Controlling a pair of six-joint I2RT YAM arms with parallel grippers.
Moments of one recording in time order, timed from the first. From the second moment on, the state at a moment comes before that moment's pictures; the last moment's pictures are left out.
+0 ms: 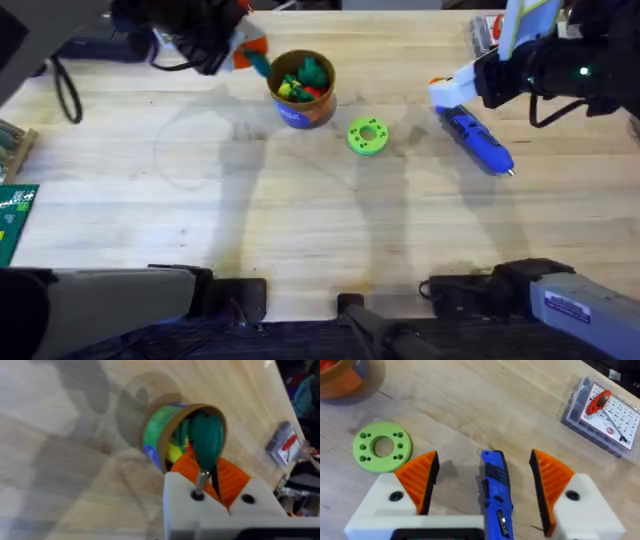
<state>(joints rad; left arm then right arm) -0.09 1.52 1.36 -0.85 0.30 -0.87 0.09 1.17 0.95 -0.54 -0.05 -0.37</state>
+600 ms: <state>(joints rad) -0.21 1.69 1.36 -0.72 0.30 -0.87 0.09 1.17 0.95 -0.54 -0.05 -0.37</state>
